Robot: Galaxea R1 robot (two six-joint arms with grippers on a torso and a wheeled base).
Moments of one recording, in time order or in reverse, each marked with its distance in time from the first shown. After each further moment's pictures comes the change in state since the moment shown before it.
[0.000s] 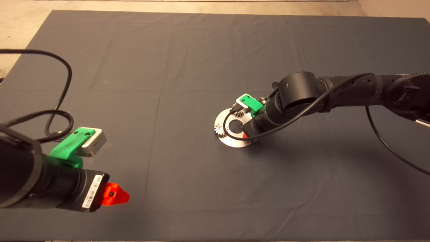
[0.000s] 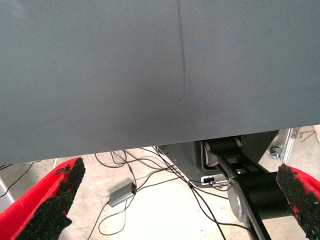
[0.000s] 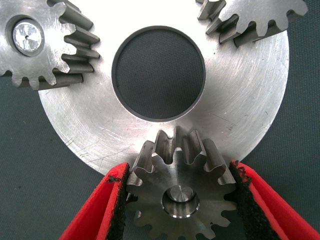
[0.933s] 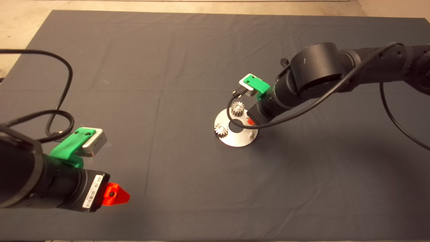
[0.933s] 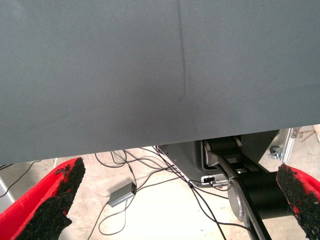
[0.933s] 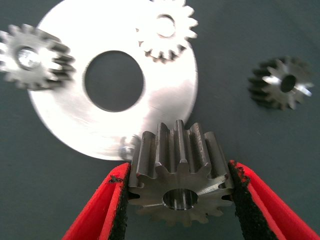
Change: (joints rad) left arm 0.000 0.002 0.000 0.000 0.000 0.000; right arm 0.143 -0.036 0.077 0.052 -0.090 0.005
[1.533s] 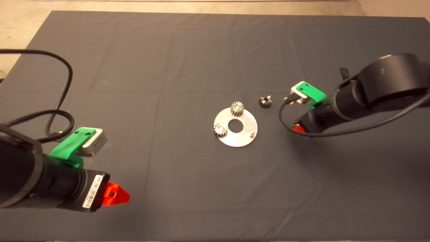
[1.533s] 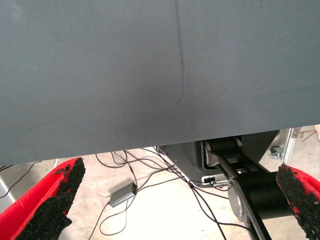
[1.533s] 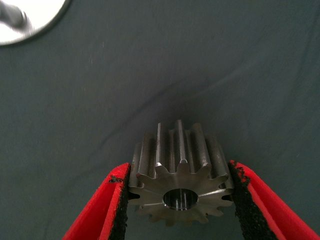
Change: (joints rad) left arm 0.000 0.000 0.000 0.000 0.000 0.000; right arm -0.028 -0.328 0.228 0.019 -0.019 0.055
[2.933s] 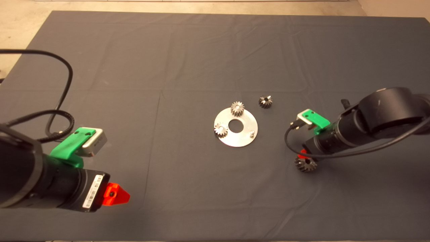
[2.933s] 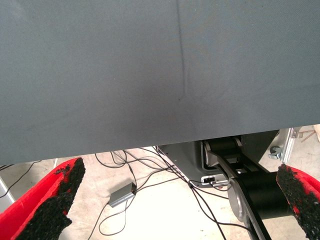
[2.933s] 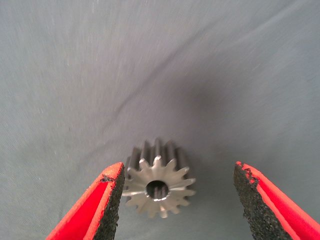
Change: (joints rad) left arm 0.000 0.000 0.000 0.000 0.000 0.000; right arm -0.090 -0.030 0.014 0.013 0.015 0.057
